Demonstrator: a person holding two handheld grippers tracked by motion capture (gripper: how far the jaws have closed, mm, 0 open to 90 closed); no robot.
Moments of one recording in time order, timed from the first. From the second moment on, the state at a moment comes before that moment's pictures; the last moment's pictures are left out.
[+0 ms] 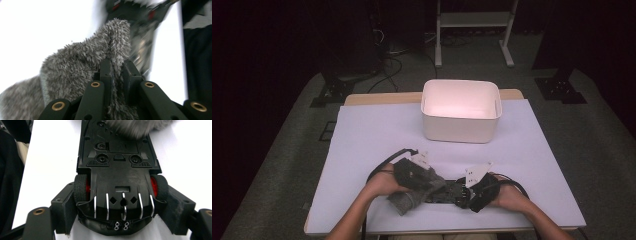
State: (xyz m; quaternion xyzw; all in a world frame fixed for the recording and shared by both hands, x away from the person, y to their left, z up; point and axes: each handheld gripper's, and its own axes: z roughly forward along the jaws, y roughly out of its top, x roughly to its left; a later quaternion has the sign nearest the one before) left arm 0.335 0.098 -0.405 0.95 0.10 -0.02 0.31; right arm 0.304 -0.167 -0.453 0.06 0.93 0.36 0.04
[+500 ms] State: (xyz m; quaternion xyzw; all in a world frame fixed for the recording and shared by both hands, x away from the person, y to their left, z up) left arm 0.345 0.067 -0.409 0.94 0.08 -0.05 0.33; right arm 0.305 -0.160 -0.449 0.05 0.93 0.35 0.05
